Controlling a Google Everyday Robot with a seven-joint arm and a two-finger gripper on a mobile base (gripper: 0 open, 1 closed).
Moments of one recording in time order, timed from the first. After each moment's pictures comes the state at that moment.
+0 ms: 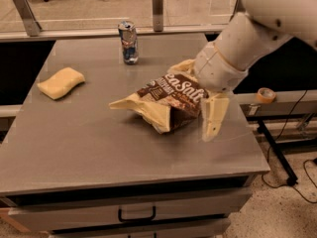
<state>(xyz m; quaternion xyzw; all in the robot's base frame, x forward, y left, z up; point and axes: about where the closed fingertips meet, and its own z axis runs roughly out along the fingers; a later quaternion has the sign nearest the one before) 0.495 -0.074 0.886 -0.81 0.53 0.09 0.22</state>
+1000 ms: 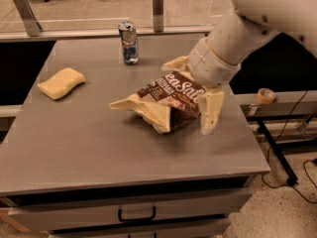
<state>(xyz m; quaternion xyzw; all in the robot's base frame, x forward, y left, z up) 0.510 -0.065 0.885 -0.84 0.48 0.07 0.22</state>
